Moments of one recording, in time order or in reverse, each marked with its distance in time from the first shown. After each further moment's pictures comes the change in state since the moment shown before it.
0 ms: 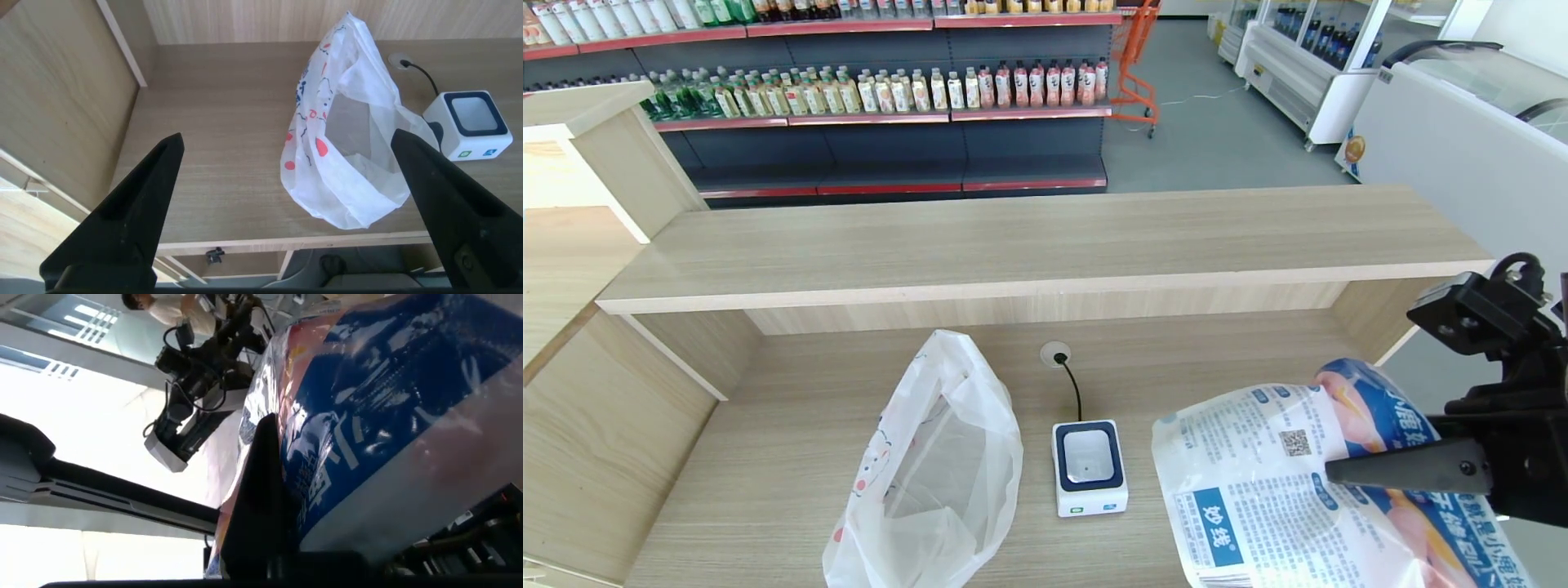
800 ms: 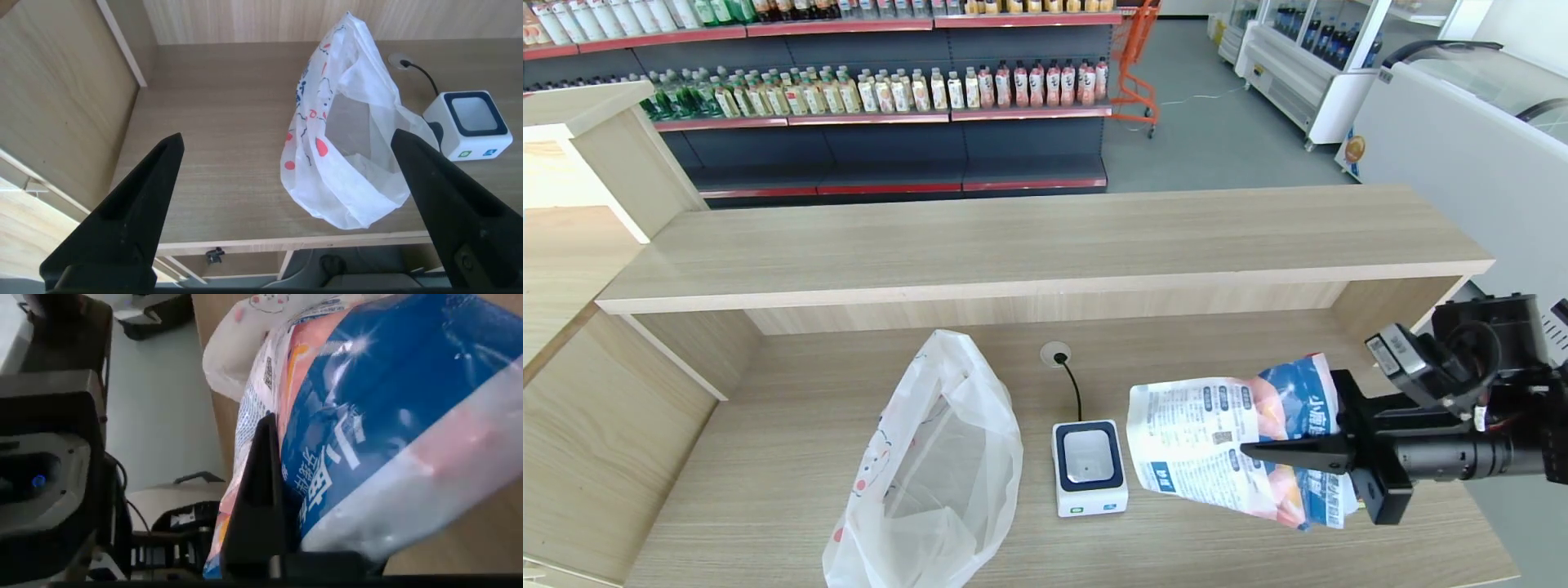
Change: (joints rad) left arm 0.000 0.000 0.000 0.000 0.000 0.000; right arm -0.046 0.290 0.025 -0.191 -0.176 -1.074
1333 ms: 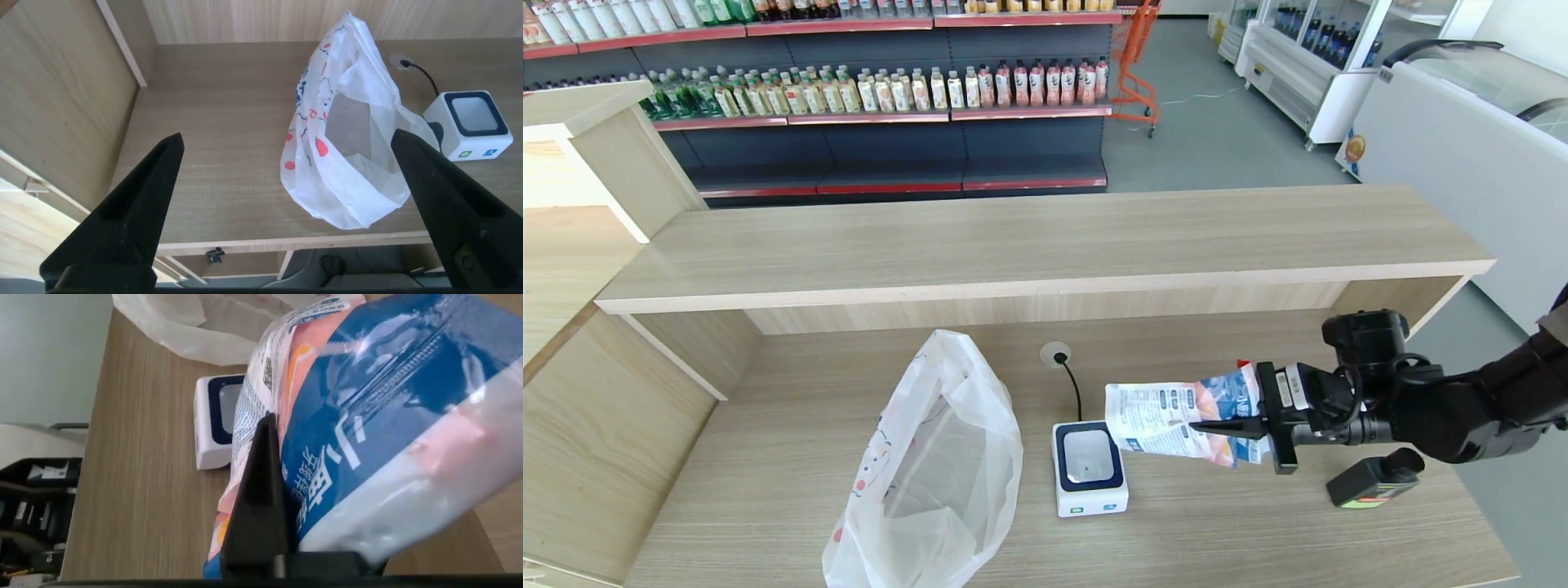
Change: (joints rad) left arm 0.000 0.000 0.000 0.000 0.000 0.000; right arm -0.020 0.395 -0.181 -0.178 -0.003 -0.402
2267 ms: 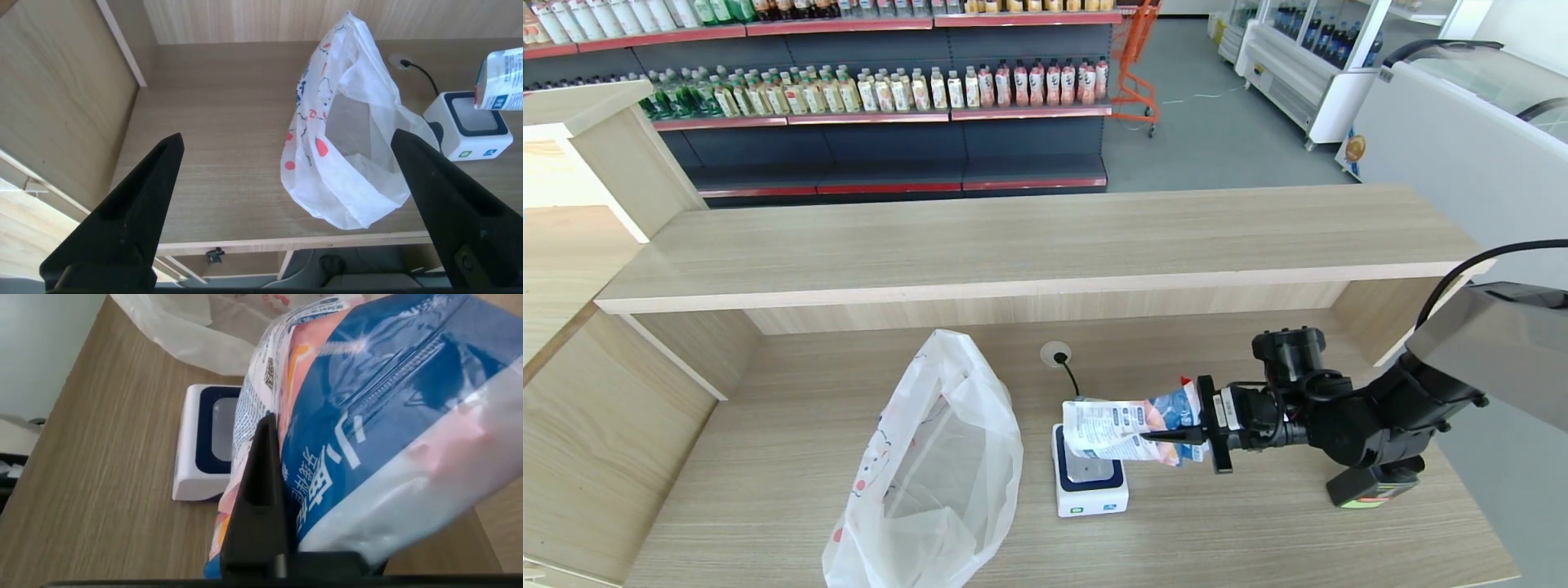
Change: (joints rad) left arm 0.000 0.000 0.000 0.000 0.000 0.000; right arm 0.096 0.216 -0.116 -0.149 0.018 -0.029
